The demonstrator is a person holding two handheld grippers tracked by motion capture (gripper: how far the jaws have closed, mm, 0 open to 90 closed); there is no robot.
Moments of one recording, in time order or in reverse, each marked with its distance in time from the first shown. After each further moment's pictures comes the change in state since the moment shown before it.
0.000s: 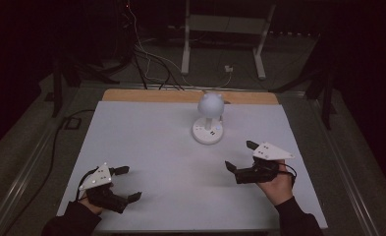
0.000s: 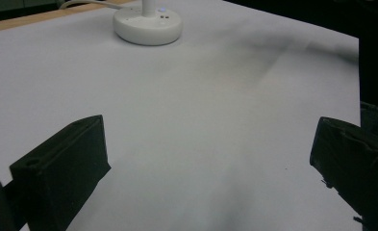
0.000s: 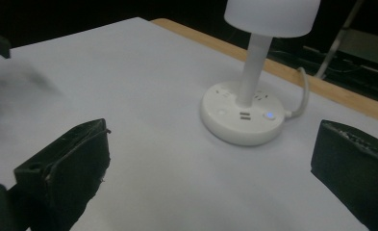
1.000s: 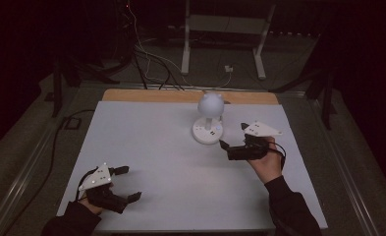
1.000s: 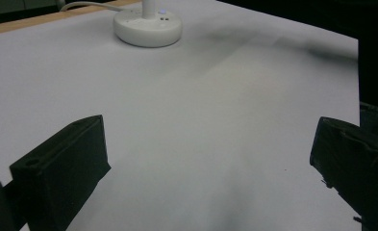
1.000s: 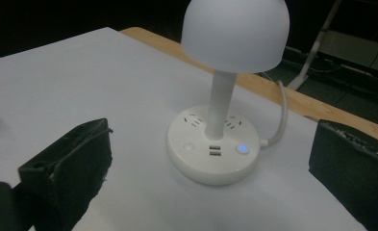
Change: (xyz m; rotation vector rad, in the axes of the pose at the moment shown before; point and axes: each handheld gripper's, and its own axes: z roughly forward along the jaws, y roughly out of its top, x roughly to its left) left arm 0.000 0.000 -0.001 -0.007 -0.002 0.003; right arm -0.027 0.027 0.047 -0.001 -0.061 0.019
